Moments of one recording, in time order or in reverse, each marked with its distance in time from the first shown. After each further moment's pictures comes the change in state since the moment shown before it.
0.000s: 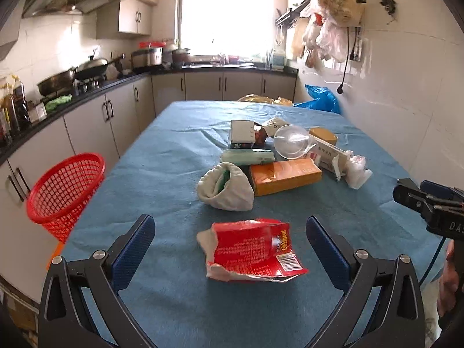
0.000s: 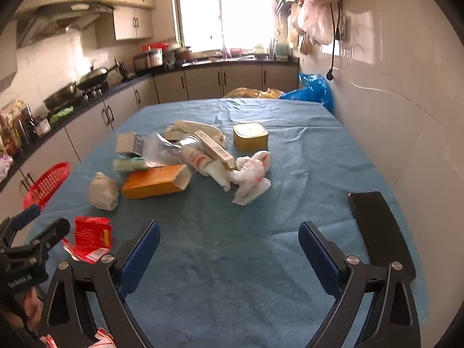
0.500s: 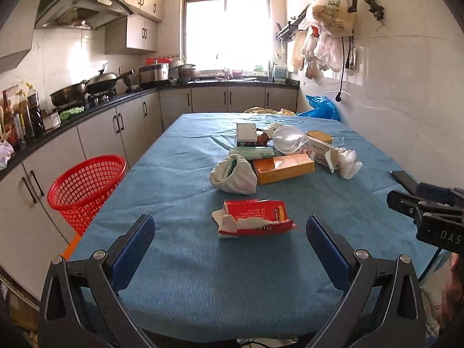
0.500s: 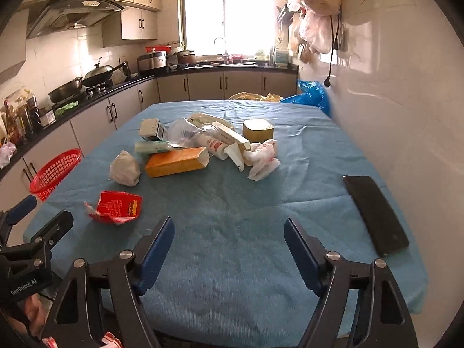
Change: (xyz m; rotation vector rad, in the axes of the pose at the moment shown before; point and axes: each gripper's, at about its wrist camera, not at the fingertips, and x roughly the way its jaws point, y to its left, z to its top) left arm -0.047 0.002 -0.028 0.018 -0.077 0.037; right arm -0.037 0.028 -0.038 -0.049 -0.030 -0.057
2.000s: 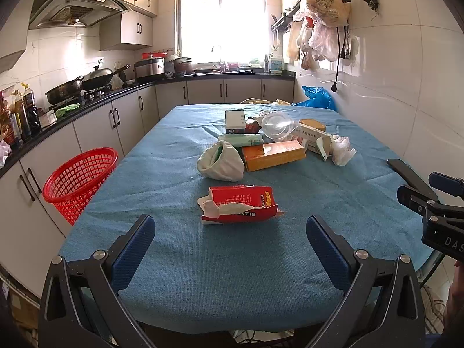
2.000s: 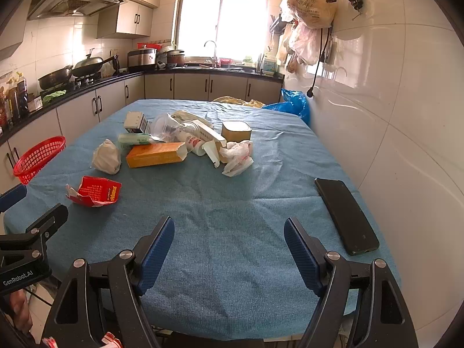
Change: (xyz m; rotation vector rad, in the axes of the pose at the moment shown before) left arm 0.004 -0.015 -0.009 0.008 0.043 -0.012; right arm -0.013 -0.003 -0.013 -0.054 -0.018 -0.108
